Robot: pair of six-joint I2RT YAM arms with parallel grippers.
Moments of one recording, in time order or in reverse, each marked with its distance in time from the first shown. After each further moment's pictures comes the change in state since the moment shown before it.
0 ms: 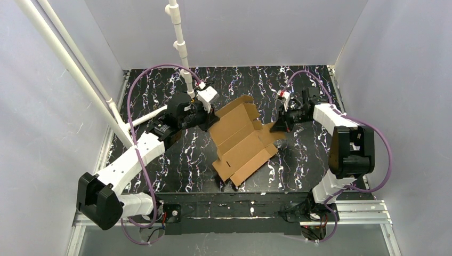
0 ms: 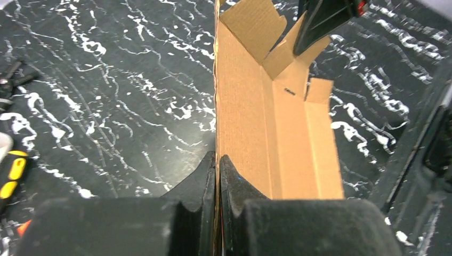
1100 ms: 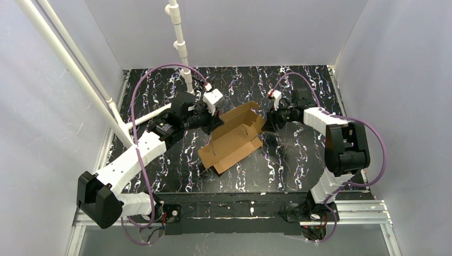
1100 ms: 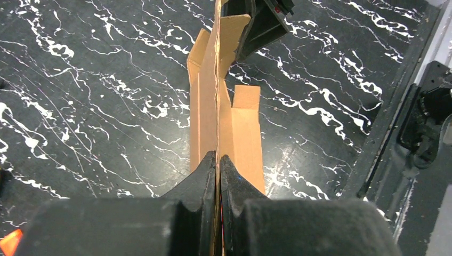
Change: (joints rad) left arm -0.051 0.011 0.061 -0.101 0.021 0.059; right arm 0.112 0.041 -0.068 0.359 0.175 0.214
